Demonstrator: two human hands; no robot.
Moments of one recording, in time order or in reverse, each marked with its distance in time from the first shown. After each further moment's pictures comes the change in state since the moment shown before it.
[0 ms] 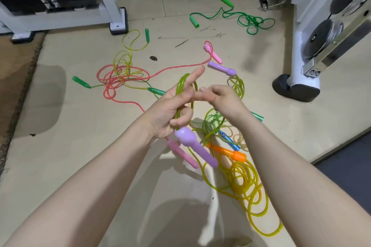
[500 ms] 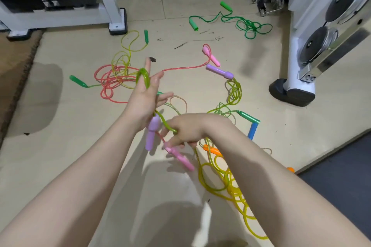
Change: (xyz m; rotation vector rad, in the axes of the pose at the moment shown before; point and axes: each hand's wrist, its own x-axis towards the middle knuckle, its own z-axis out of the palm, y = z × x) left_hand 0.001 0.006 -0.039 0.417 0.631 0.117; right_hand -0.025 -0.059 0.046 -0.693 -0.943 -0.037
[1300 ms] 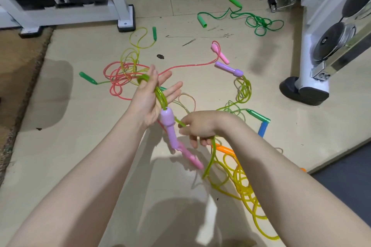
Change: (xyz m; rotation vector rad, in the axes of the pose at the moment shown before) left_hand 0.005 -0.001 -0.014 -0.595 0.004 -0.181; right_hand 0.004 0.003 0.004 0.276 0.027 0.193
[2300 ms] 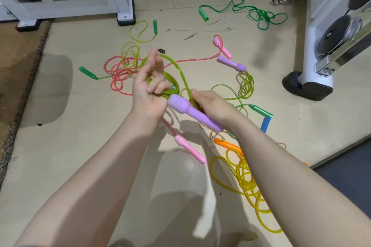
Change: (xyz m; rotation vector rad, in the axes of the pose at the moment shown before) left_hand -0.002 0.008 0.004 -0.625 -0.192 0.014; right_hand 0.018 0.025 0.003 0.482 0.530 -0.250
